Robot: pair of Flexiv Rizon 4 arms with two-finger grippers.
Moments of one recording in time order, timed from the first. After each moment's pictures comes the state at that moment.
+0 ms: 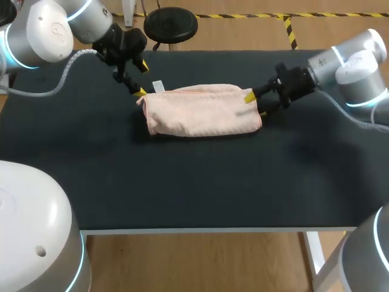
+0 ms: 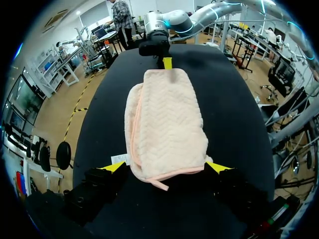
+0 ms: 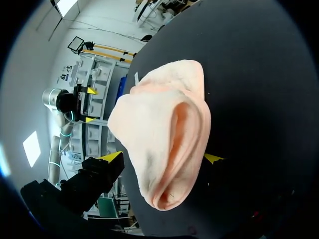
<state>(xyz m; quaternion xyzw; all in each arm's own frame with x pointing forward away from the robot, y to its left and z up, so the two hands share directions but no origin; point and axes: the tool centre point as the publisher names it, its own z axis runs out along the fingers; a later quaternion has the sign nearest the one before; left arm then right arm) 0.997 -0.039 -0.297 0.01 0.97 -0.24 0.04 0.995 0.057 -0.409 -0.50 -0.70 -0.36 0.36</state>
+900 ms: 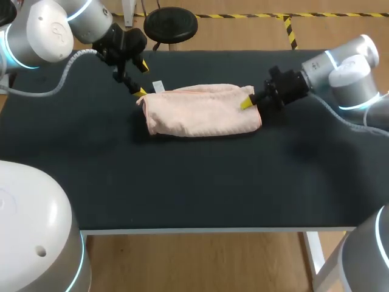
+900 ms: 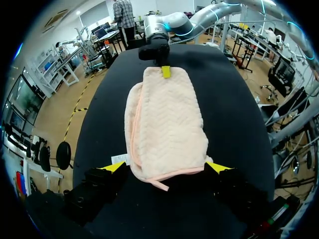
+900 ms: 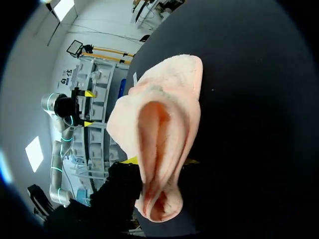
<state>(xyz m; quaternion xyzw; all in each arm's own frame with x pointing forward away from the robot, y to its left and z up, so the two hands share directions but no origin) 0.997 -0.039 -0.297 0.01 0.97 -0.24 0.04 0.998 0.070 -0.418 -0.52 -0.68 -0.36 0.37</state>
